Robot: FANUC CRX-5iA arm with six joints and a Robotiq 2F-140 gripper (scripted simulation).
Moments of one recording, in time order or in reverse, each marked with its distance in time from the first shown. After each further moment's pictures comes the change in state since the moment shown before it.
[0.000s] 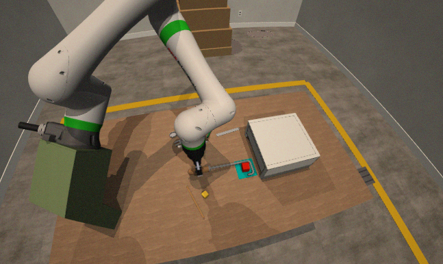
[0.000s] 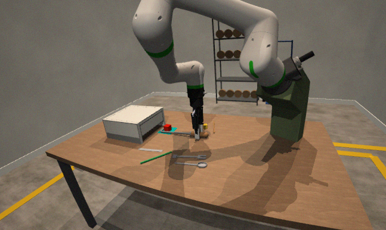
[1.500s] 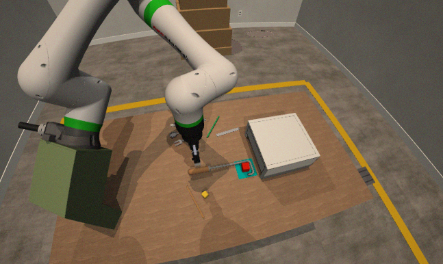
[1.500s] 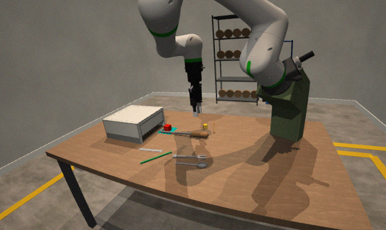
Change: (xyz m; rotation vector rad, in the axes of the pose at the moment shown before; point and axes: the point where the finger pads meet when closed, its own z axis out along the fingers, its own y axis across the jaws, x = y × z) arm 0.000 0.000 -0.138 -0.001 0.000 0.000
